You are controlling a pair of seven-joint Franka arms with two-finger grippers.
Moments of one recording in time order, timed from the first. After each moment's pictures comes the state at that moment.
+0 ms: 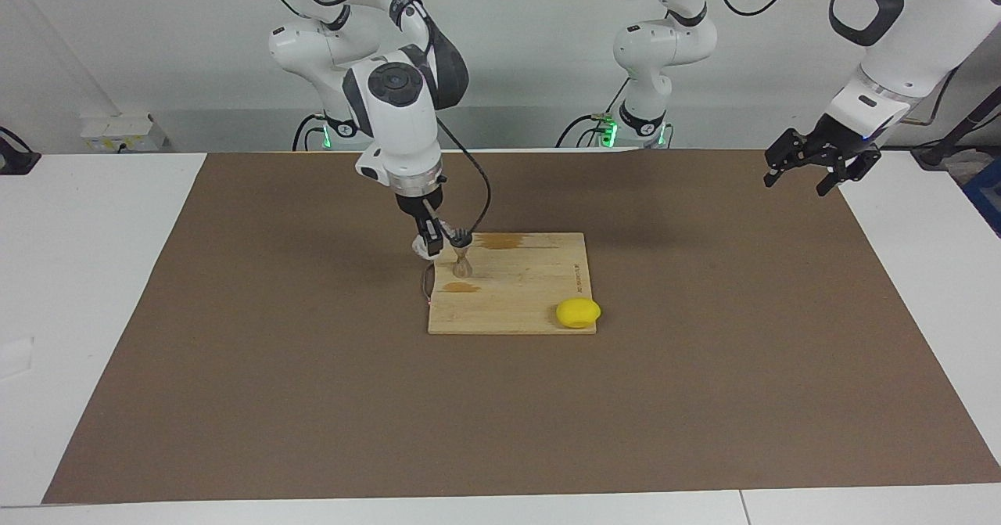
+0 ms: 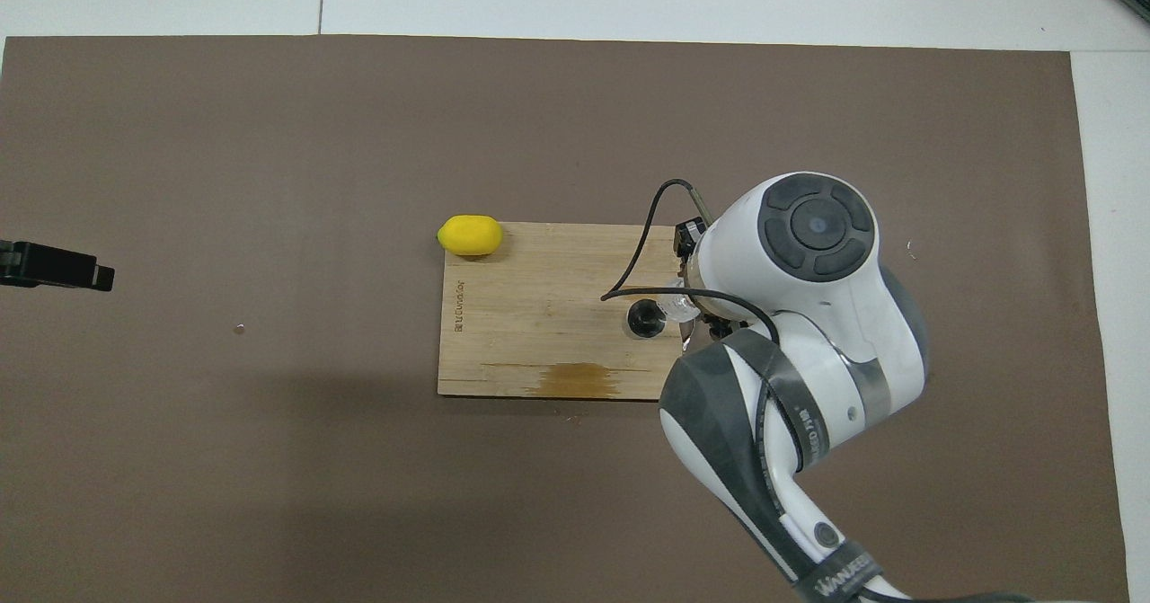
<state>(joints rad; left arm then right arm) 0.11 -0.07 -0.01 -1.77 -0.12 1.65 0.20 0.39 0.14 0.07 -1.87 -0.05 2.02 1.66</state>
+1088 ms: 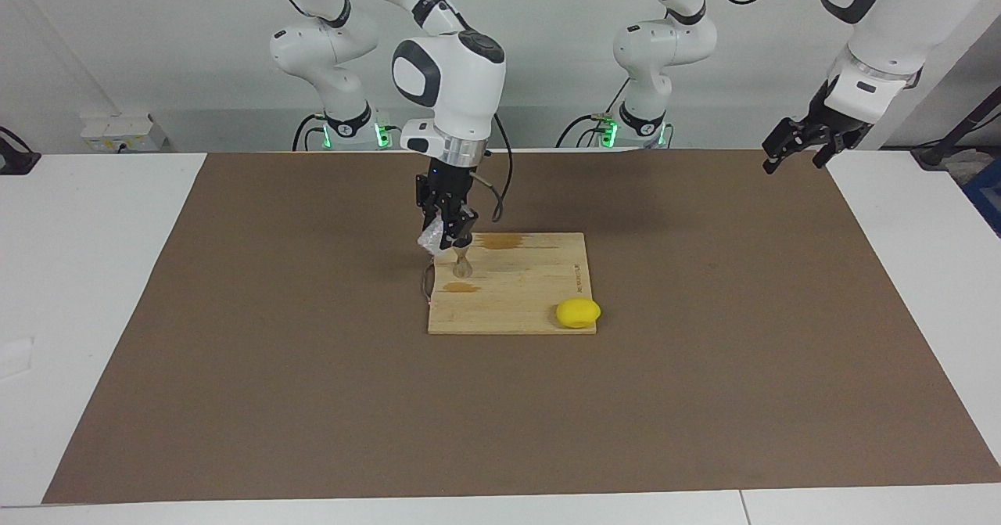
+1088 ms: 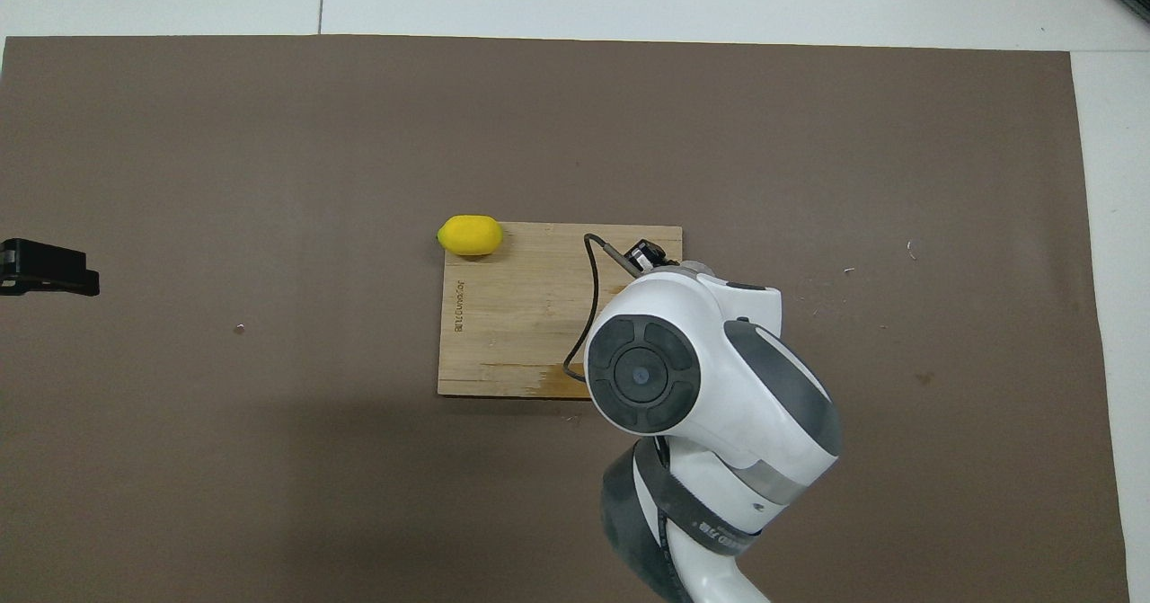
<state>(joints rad) 0.11 -0.12 -0.05 -1.76 -0.03 1.63 -0.01 0.53 0.10 0.07 -1.92 -0.46 2.06 1.69</state>
